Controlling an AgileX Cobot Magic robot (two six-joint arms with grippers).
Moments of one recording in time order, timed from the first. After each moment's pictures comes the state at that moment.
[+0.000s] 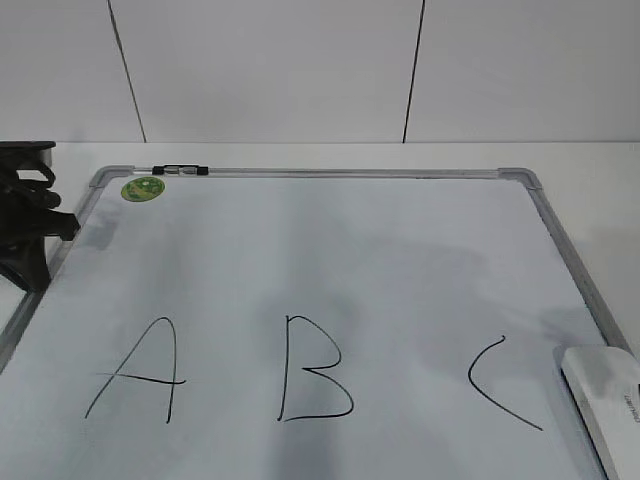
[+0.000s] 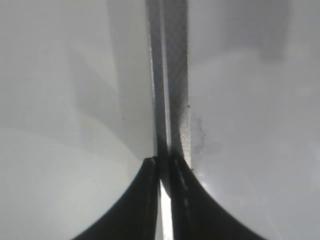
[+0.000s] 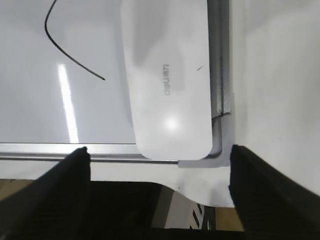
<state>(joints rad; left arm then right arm) -0.05 1.99 -1.33 -0.08 0.93 0.06 0.03 1.11 -0.72 0.20 1.10 0.03</state>
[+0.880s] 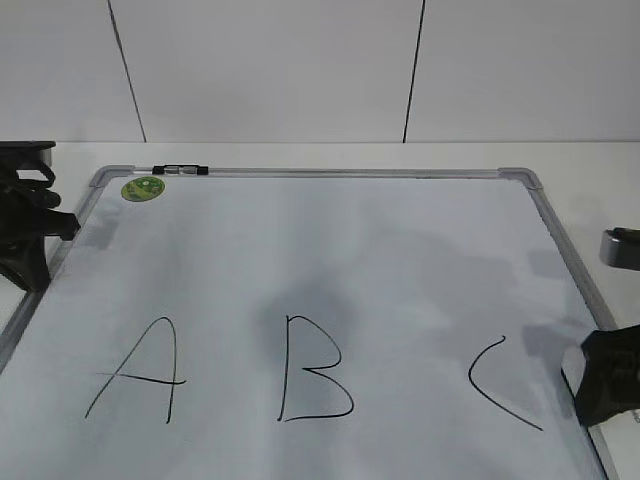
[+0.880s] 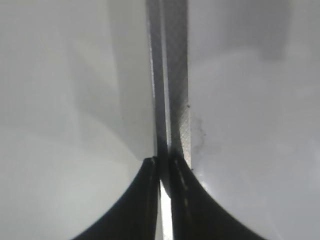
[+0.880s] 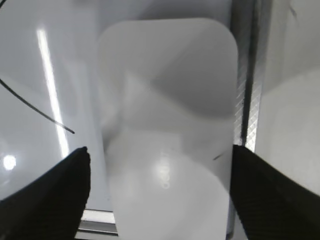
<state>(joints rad) -0.05 1.99 -1.33 -0.08 0.93 0.06 0.08 1.46 -0.72 0.20 0.89 -0.02</state>
